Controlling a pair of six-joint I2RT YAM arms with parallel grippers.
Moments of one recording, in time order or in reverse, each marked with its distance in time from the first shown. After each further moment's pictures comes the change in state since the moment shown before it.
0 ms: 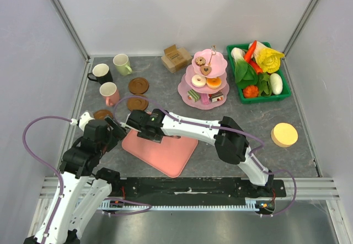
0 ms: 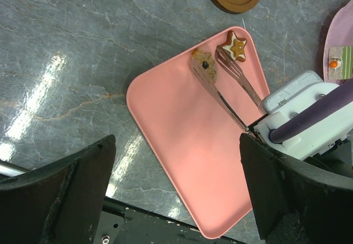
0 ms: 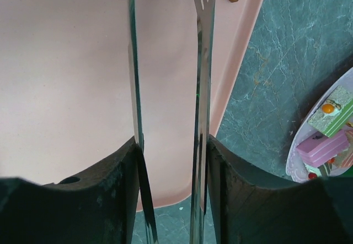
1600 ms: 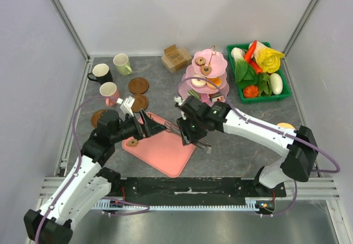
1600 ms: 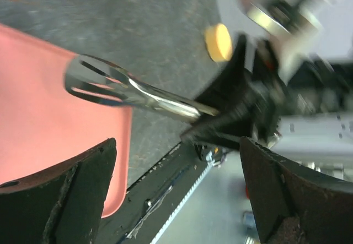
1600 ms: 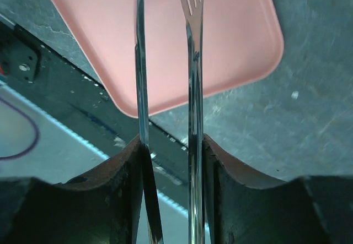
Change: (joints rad) left arm -0.072 0.132 -0.223 0.755 0.837 0.058; right arm -0.173 -0.678 -0.631 0.089 -0.387 0.611
